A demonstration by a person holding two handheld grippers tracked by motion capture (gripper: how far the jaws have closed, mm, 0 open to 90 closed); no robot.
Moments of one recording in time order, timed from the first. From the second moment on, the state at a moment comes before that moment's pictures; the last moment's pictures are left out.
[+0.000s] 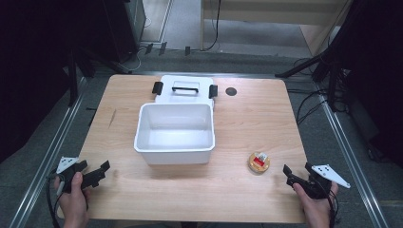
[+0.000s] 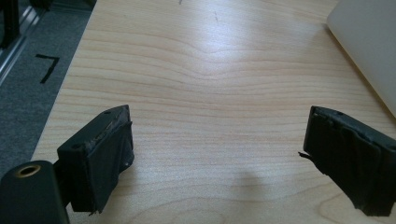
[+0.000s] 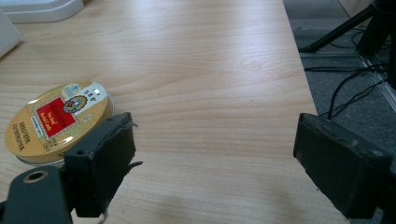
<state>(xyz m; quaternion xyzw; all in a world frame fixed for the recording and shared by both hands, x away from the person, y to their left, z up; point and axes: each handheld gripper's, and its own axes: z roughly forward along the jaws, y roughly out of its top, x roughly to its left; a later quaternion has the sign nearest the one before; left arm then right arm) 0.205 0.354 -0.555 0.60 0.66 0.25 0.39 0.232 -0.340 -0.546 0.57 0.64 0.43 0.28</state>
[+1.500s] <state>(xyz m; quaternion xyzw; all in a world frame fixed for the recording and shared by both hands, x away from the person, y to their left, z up) 0.205 0.352 -0.555 0.60 0.65 0.25 0.38 0.278 -0.266 -0.505 0.41 0.88 0.16 0.16</state>
